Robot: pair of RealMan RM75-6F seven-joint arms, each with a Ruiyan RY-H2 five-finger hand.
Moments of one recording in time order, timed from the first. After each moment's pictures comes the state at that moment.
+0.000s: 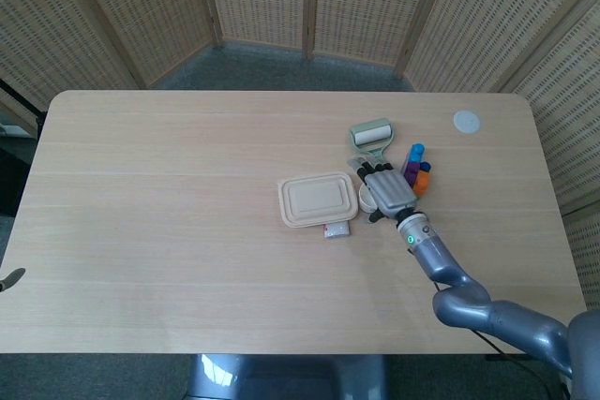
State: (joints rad) left arm -0.06 -0.80 -0.08 -1.94 1.34 1.47 0.06; right arm 0.80 -1.56 0.26 -1.22 -1.11 0.74 -0.17
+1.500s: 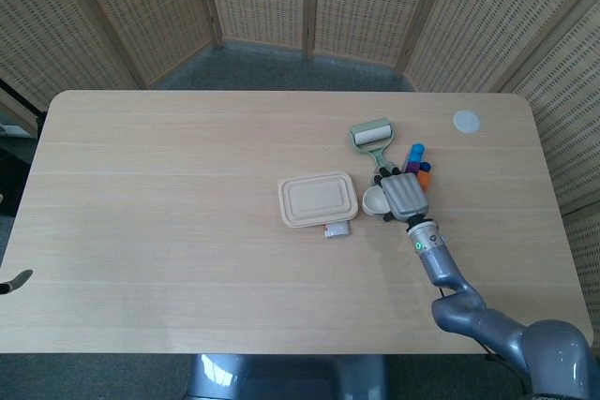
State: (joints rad) left arm -0.06 -0.81 -0.07 -1.94 1.35 1.46 0.05; right arm 0.75 -1.75 0.18 -0.87 -1.27 0.91 -0.03
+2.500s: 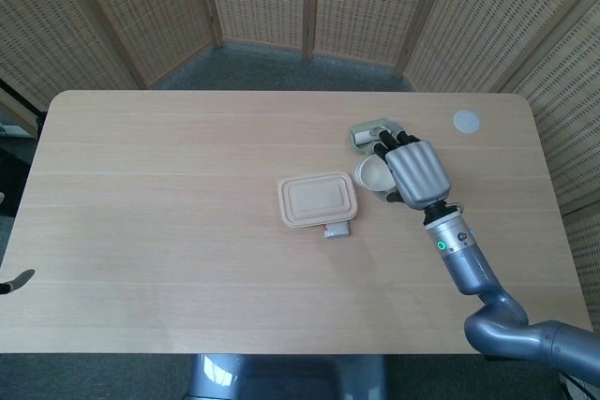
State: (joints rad) left arm -0.06 -0.78 -0.07 -1.95 1.38 1.45 -0.01; right arm 0.72 -1.24 0.35 -1.70 -1.22 1.10 -0.37
